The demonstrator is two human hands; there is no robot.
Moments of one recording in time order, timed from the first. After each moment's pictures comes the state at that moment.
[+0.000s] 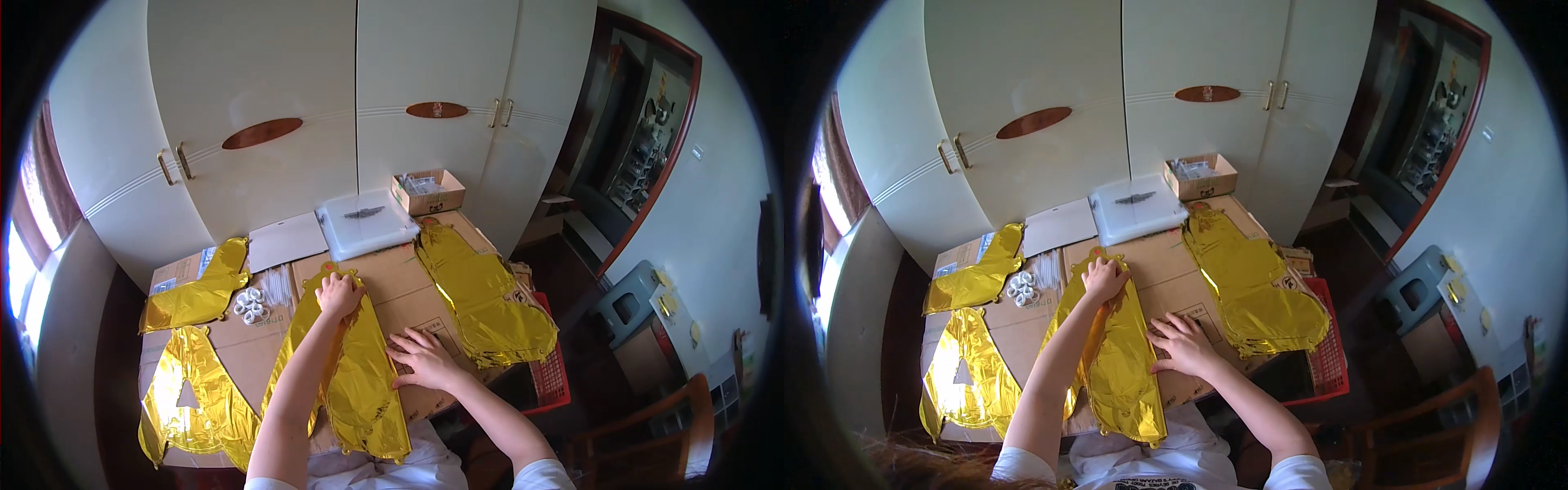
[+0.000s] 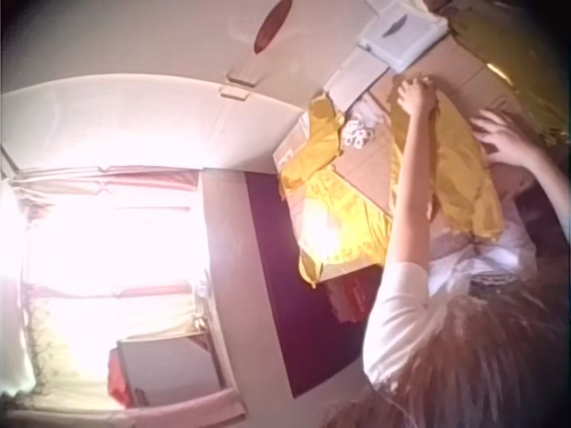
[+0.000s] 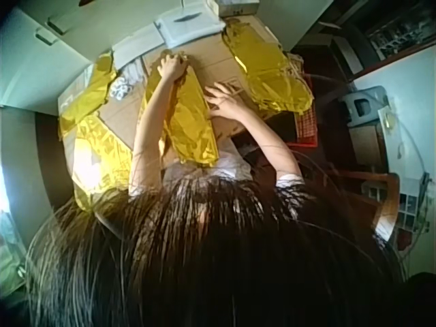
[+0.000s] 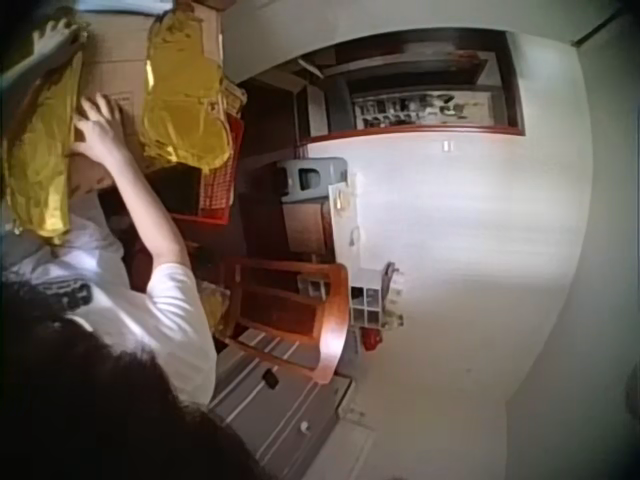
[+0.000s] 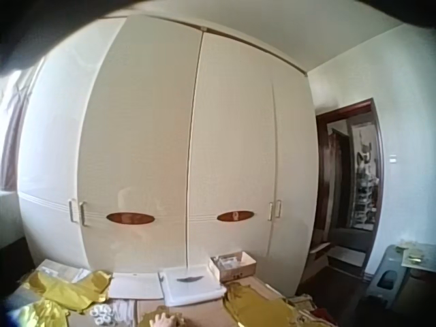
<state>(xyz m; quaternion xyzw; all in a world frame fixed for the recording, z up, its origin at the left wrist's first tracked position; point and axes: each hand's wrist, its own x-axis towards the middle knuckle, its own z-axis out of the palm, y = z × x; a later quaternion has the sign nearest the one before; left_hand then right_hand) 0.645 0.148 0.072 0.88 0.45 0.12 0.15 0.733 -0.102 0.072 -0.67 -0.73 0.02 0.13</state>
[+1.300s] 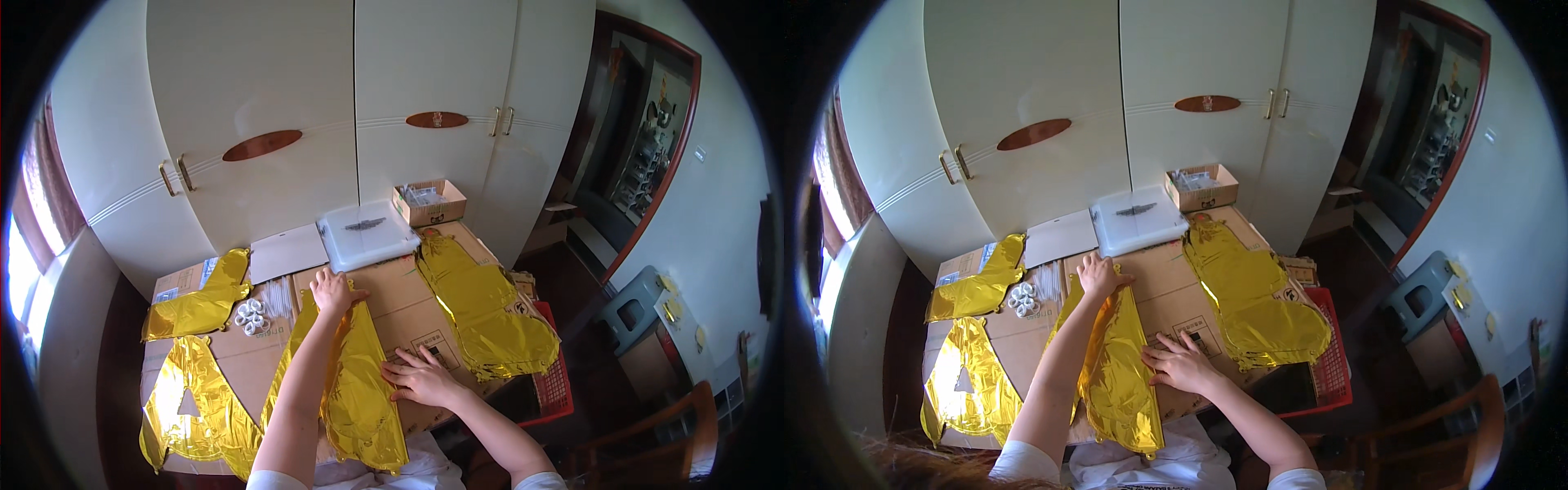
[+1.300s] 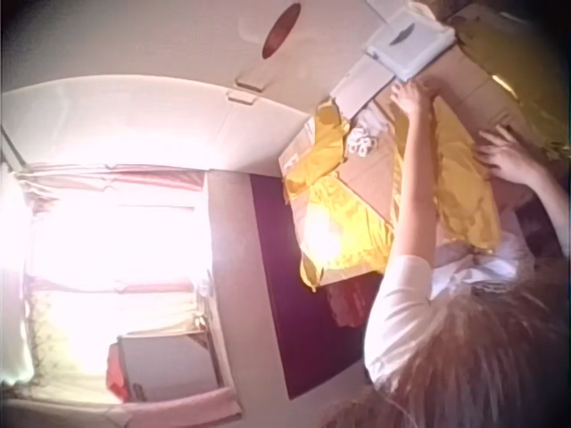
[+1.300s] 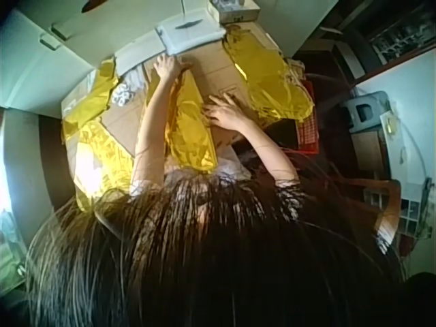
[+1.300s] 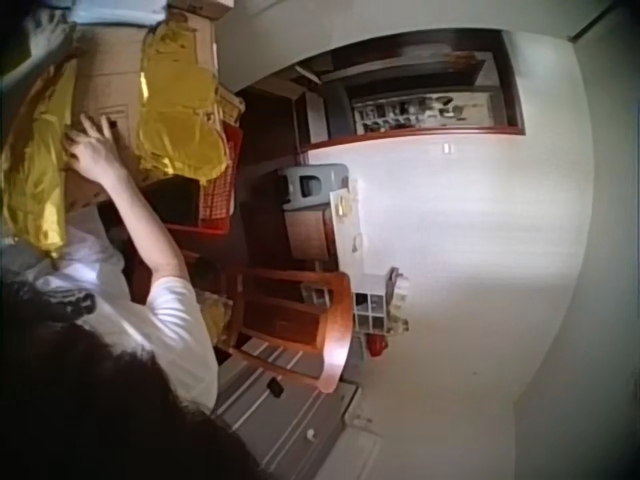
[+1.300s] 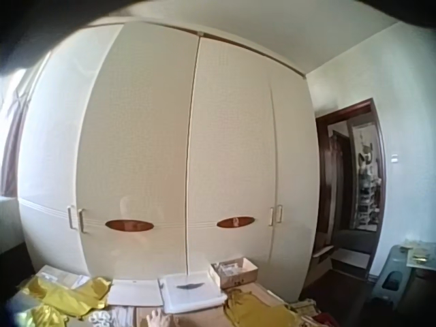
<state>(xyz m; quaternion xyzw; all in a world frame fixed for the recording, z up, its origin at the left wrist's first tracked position) 0.664 0.172 0.088 0.87 0.49 0.09 0.02 0.729 -0.109 0.069 -0.65 -0.75 0.03 0.09</state>
